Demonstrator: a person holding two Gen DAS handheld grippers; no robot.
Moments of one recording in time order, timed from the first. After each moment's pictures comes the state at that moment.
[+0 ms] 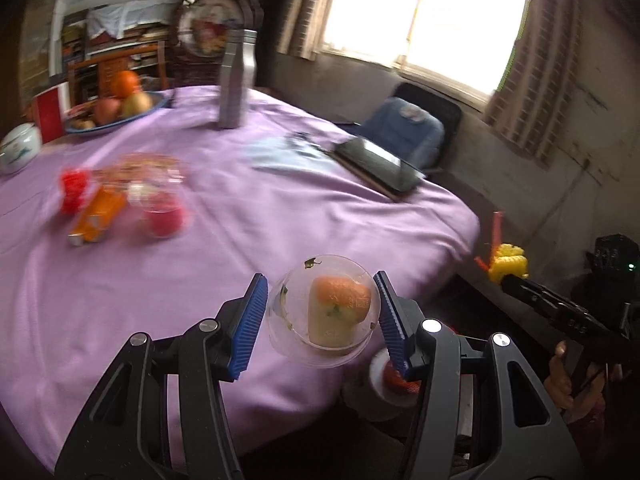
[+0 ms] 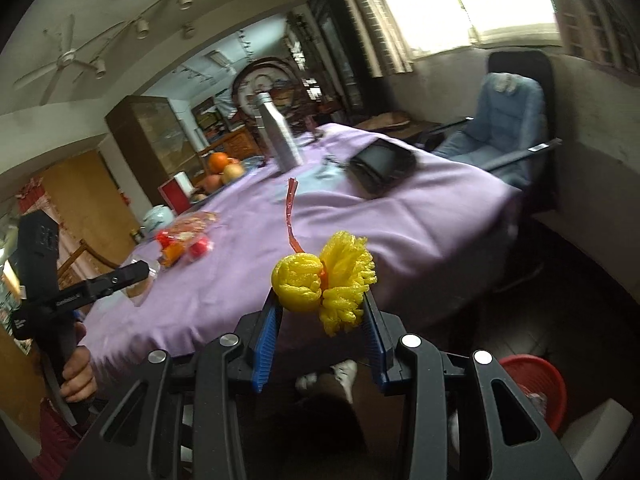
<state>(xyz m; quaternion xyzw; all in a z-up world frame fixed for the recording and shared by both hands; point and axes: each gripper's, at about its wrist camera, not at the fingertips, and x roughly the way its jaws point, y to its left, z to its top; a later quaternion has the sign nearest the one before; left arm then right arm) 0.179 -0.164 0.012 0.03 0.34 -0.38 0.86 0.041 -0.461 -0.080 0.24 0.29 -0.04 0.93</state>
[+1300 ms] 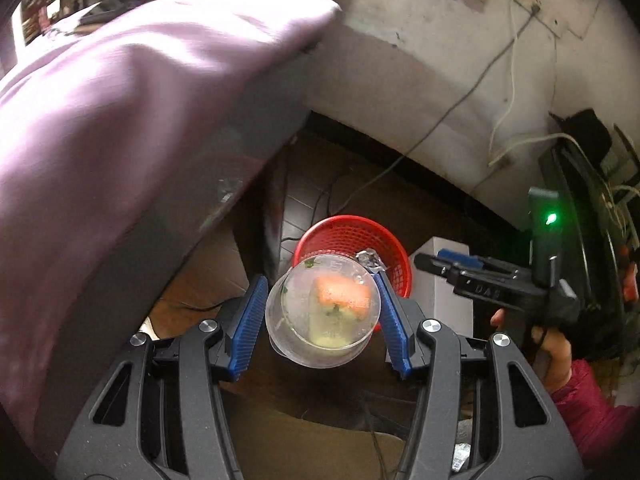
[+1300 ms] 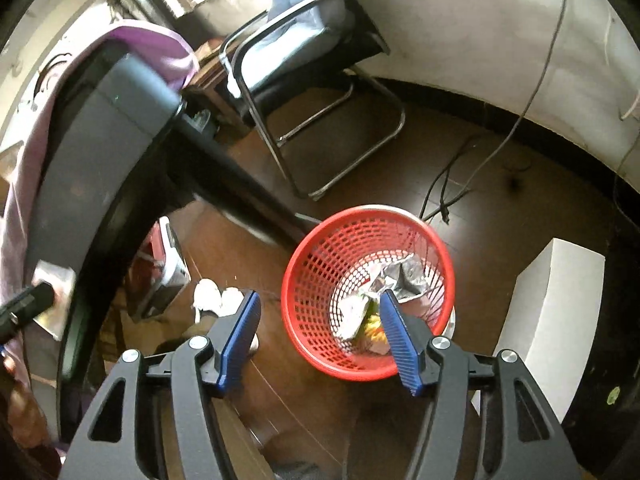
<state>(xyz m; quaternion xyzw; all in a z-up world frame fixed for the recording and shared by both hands) 0.118 -0.395 -0.133 0.18 0.46 -0.50 0.71 -0.039 -0.600 -0.296 0.38 0.42 -0.22 0.79</state>
